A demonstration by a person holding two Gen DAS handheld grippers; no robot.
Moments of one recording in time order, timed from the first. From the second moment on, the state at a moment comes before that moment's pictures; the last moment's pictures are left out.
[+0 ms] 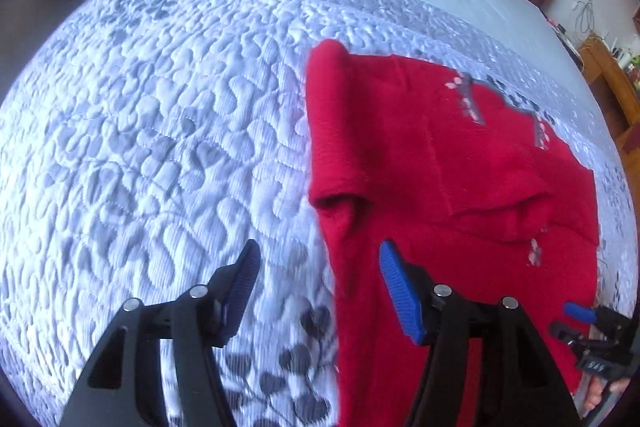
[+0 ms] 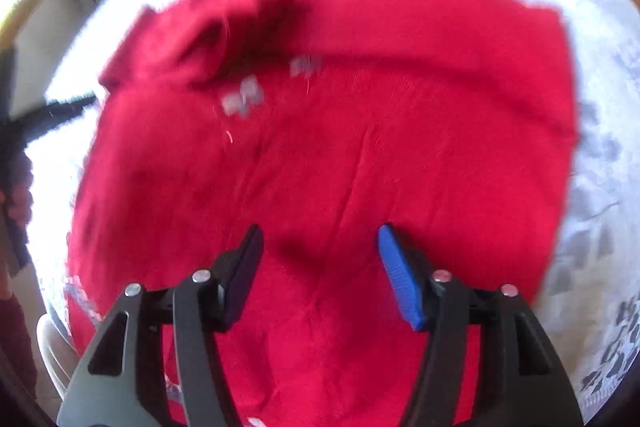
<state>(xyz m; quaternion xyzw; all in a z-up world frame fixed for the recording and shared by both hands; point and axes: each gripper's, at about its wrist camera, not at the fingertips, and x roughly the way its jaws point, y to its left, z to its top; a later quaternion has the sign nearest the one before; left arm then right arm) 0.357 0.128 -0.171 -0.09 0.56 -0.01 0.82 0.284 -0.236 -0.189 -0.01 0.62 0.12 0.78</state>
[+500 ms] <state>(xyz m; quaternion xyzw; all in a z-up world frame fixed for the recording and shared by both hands) 0.345 0.141 -0.181 -0.08 0.54 -0.05 0.83 0.401 -0.059 -0.131 -0.02 0.62 0.19 0.76</state>
